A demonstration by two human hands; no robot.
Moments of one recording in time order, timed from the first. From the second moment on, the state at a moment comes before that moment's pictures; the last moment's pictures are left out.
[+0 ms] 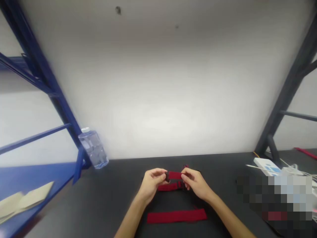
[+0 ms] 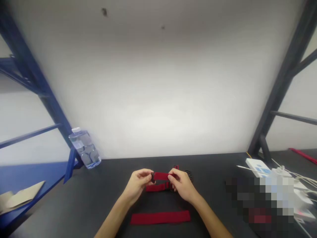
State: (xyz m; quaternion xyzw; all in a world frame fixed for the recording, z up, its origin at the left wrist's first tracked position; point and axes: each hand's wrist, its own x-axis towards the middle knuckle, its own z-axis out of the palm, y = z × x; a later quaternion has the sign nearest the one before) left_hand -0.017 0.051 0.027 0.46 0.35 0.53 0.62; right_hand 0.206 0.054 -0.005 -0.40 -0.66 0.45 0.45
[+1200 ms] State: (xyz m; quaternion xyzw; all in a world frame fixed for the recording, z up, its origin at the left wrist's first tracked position) left_hand 0.007 0.047 0.014 0.49 0.42 0.49 0.59; right_hand 0.195 0.043 0.004 -0.36 -0.68 0.47 0.44
